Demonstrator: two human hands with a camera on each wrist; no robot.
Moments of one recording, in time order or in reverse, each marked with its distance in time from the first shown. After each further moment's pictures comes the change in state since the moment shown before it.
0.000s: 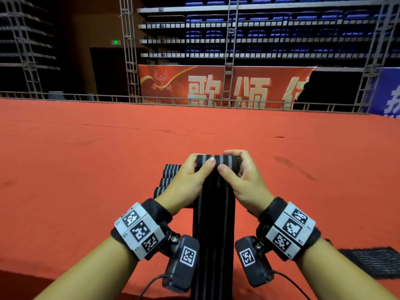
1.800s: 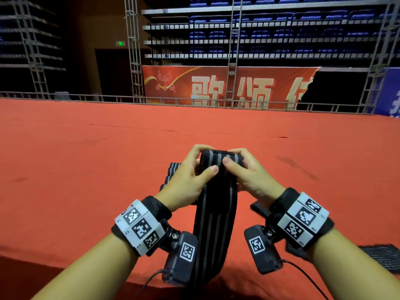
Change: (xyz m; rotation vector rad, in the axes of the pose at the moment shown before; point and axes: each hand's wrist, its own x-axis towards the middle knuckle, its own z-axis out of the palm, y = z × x) left_hand -0.019 0.011 -0.015 0.053 -0.132 0.141; right_hand 0.000 -0.022 -0.005 0.080 -0.150 0.153
